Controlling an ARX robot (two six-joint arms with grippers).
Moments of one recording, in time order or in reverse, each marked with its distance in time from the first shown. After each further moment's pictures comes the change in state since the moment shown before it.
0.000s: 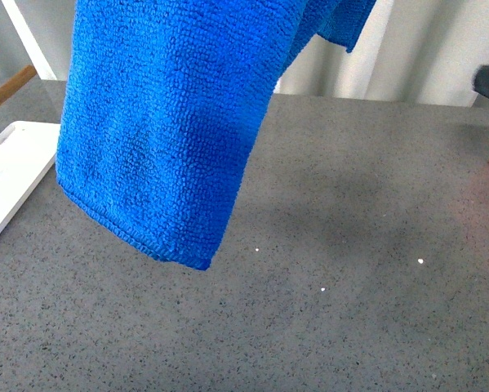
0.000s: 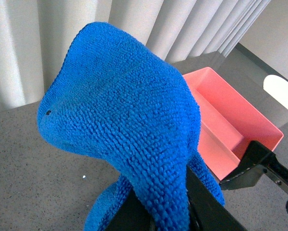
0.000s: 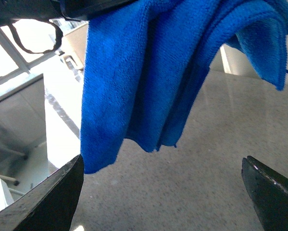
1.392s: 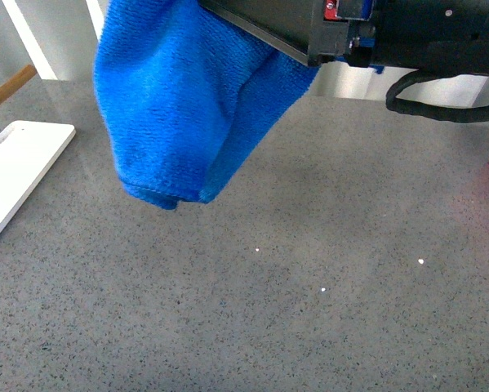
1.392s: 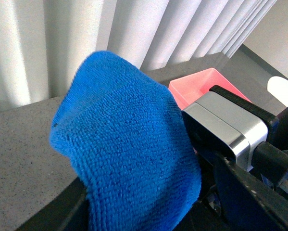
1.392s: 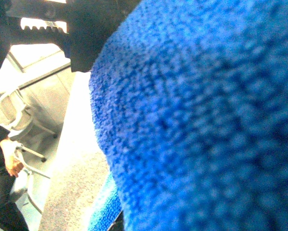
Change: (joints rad) left arm 0.004 0.000 0.000 0.000 -0.016 -0.001; right arm 0.303 0.426 0.525 -0.122 0.117 -0.078
